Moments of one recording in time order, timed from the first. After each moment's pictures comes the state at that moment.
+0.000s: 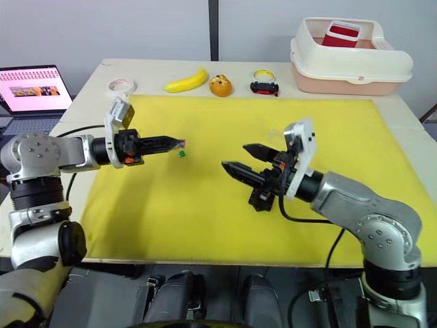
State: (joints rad) left arm -0.85 0.44 0.40 0.16 -0.92 1.61 -0.76; right arm -0.36 -0.54 -0.23 -0.55 1.26 0.98 0.23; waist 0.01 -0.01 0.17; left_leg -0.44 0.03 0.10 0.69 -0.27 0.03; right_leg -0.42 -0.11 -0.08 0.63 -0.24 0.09
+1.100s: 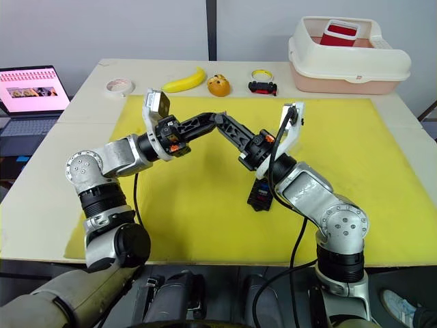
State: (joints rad) left arm -0.89 -0.01 0.67 0.16 -1.30 1.58 -0.15; right arm -0.41 -0.31 -0.14 -0.47 1.57 0.76 -0.19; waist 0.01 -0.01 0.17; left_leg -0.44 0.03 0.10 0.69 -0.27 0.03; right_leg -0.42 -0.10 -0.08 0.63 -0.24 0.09
